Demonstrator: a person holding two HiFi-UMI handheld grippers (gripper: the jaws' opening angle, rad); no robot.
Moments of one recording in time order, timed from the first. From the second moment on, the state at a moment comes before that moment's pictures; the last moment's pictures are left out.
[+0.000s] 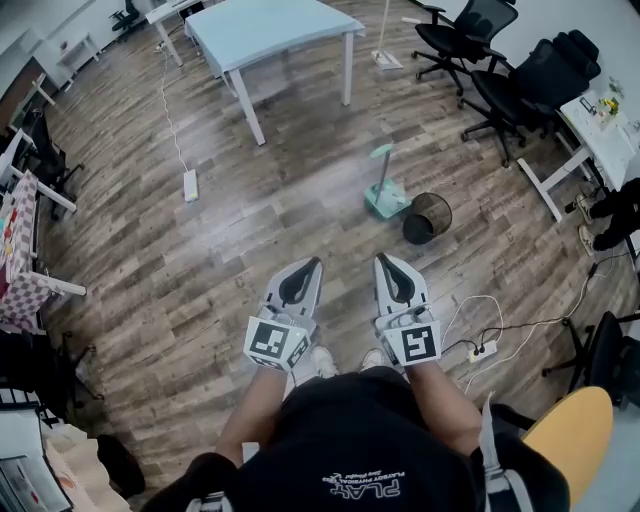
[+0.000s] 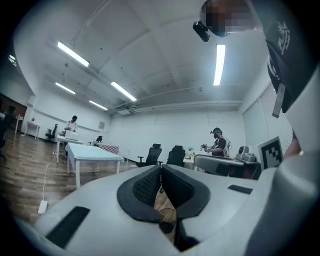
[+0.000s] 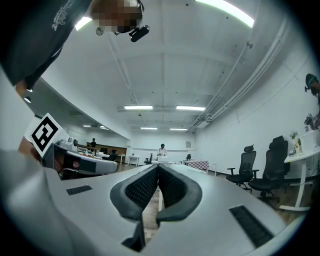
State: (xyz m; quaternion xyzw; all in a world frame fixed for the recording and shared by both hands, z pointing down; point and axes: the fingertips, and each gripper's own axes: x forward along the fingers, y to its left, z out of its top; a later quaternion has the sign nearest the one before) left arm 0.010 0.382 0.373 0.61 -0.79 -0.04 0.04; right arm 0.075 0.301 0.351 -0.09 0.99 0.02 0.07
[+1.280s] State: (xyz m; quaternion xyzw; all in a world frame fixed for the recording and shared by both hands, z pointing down) left arm -0.099 0.142 0.378 0.62 -0.78 0.00 0.07; right arm -0.017 0.079 0.370 -0.14 0.99 0.01 0.07
